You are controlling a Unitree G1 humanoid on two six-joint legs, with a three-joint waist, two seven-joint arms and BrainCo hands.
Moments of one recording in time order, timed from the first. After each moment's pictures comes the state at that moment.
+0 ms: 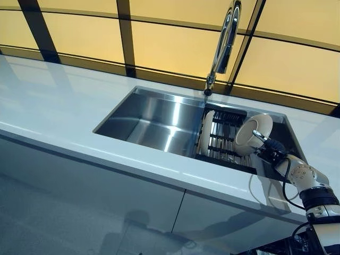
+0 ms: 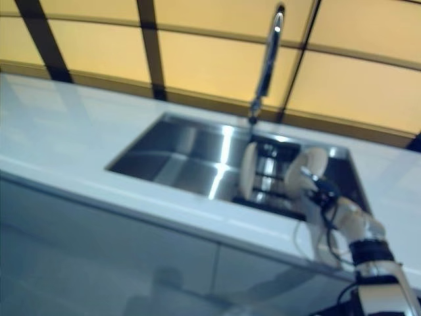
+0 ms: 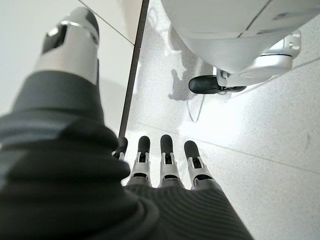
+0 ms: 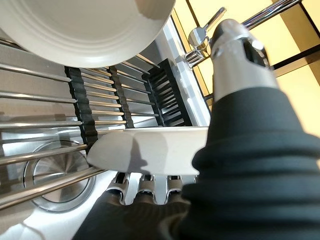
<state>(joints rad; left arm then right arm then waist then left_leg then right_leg) 0.02 0.34 -0.26 1.12 -0.30 -0.08 -0.04 -0.62 -0.71 0.01 0.64 1.11 0.42 -0.12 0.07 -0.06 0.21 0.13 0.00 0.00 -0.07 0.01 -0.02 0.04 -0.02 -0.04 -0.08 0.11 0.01</state>
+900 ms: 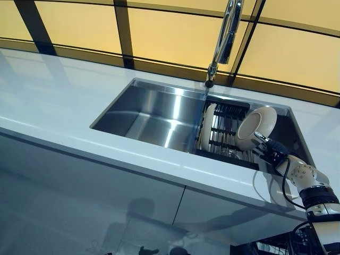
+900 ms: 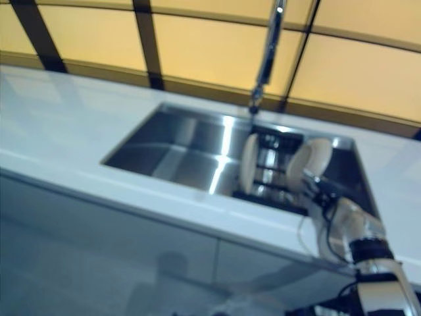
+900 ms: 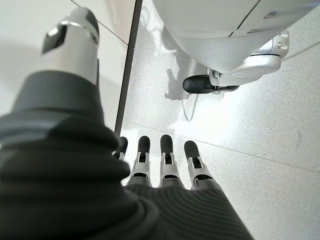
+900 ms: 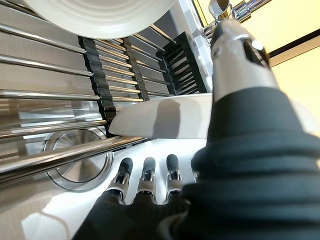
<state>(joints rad) 0.01 0.34 -0.26 1.10 -0.30 -0.08 -0.04 -0.64 -0.71 0.01 0.68 1.11 0.42 -0.14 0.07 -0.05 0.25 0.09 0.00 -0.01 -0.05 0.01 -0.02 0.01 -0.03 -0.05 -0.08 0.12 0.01</state>
